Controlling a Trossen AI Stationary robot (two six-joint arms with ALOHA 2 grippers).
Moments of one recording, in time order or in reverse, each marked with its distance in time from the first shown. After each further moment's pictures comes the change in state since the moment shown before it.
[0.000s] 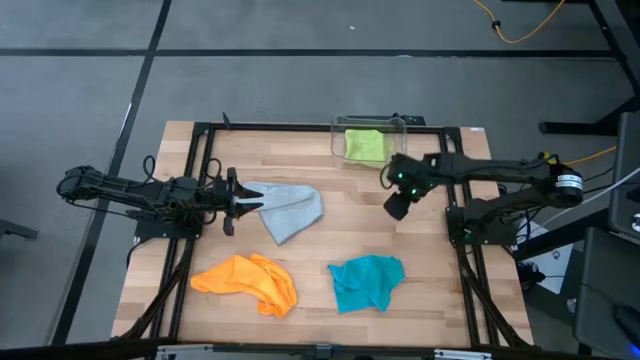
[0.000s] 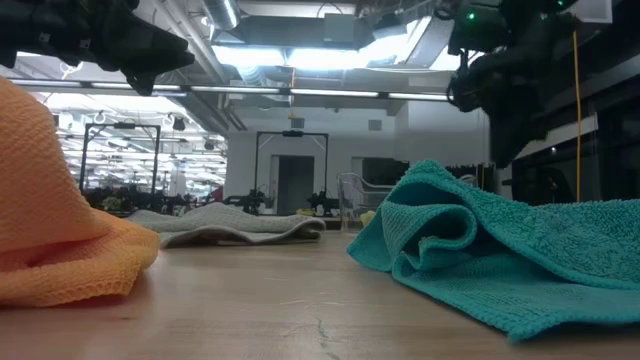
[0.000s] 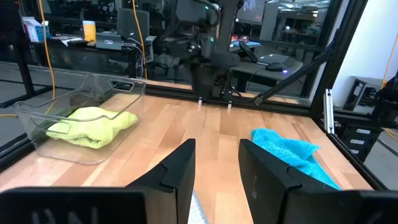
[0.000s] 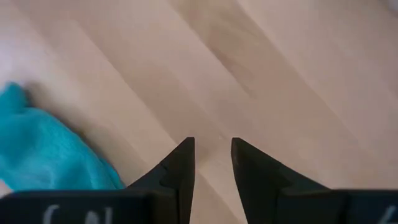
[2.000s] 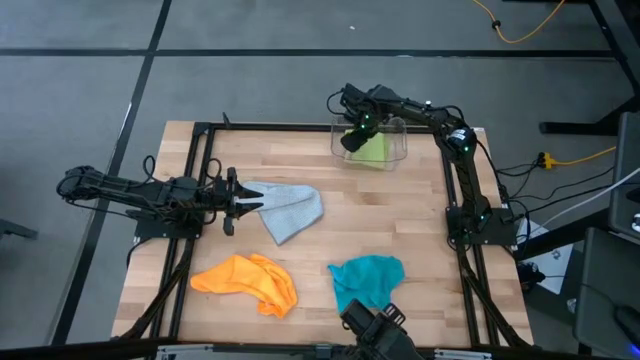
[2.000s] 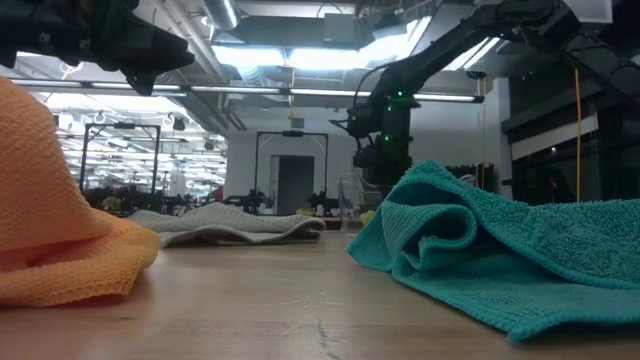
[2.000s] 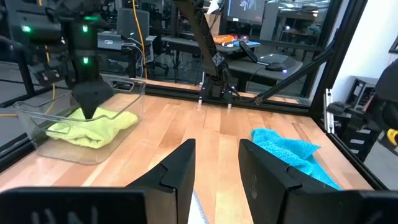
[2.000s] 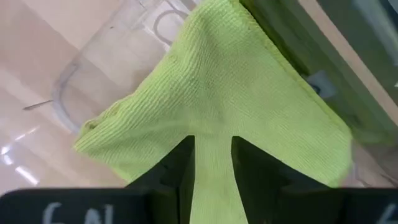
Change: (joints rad) left arm 0.000 0.000 0.000 -0.002 0.000 0.000; right arm -0.474 0.975 0.981 -0.252 0.120 -0.419
